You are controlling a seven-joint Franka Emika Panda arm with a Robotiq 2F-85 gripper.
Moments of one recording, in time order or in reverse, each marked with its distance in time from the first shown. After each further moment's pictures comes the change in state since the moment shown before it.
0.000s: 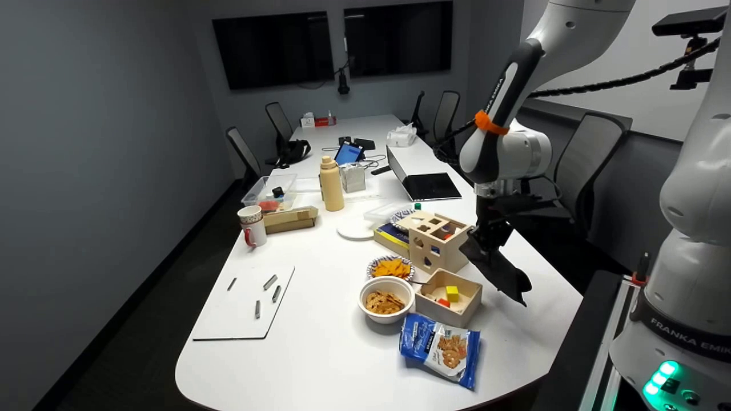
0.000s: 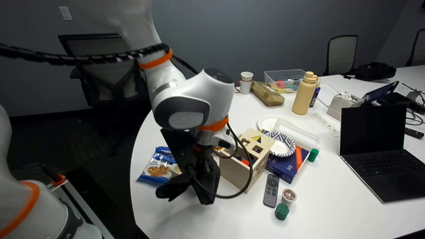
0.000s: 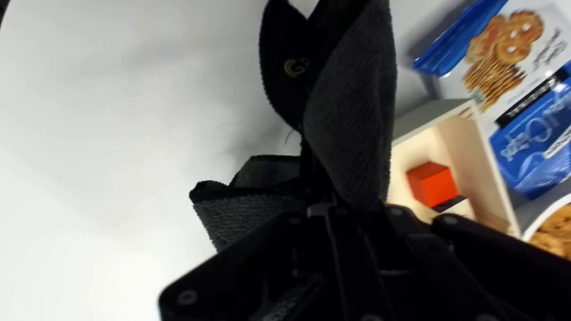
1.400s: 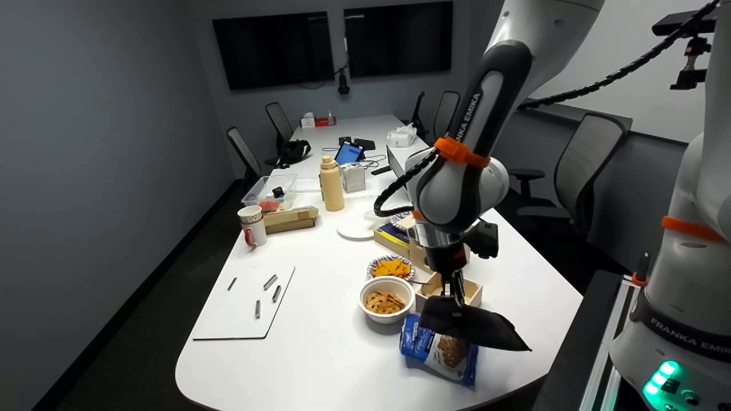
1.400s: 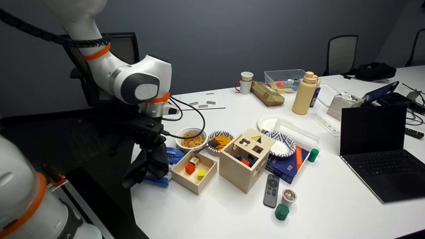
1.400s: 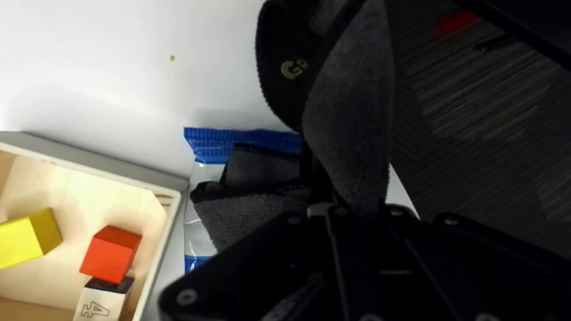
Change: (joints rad) arm 0.432 0.052 0.159 0.025 -0.003 -0.105 -0.207
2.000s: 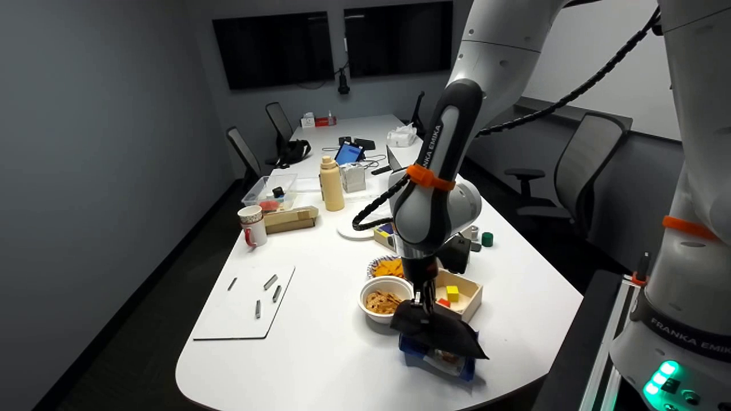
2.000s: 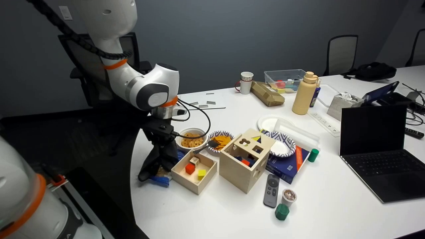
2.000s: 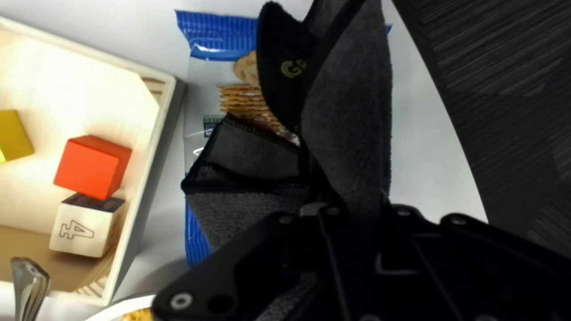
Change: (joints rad) arm -0.053 0.217 0.050 0.153 -0.009 0.160 -0.003
